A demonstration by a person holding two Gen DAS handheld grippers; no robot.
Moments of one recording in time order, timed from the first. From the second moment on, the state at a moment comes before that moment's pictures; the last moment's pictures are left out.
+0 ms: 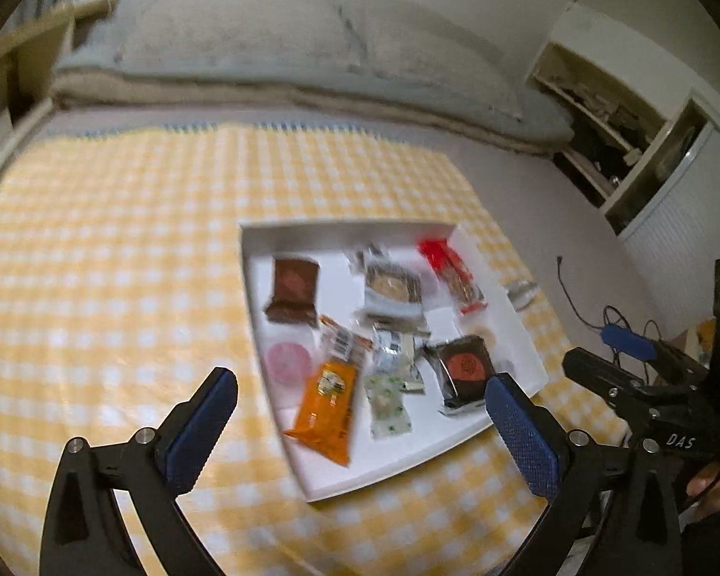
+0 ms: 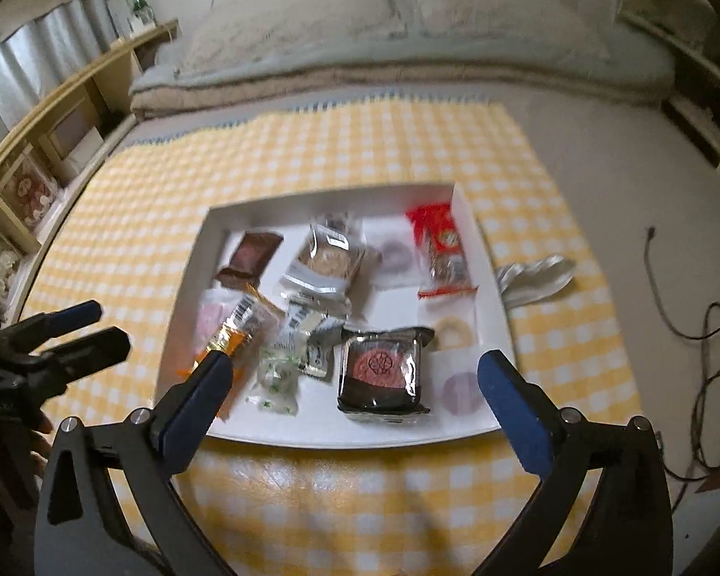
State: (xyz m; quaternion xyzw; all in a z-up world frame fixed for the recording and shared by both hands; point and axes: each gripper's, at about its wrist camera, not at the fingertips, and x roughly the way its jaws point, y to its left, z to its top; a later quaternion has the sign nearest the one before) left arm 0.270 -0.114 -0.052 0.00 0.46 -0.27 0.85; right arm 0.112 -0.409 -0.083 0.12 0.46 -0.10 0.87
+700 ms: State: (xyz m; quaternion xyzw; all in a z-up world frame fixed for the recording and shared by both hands) left arm 0.079 -0.022 0.010 0.04 0.31 -0.16 0.94; right arm 0.006 -0.341 -0.015 0.08 0.31 -0.15 0.94
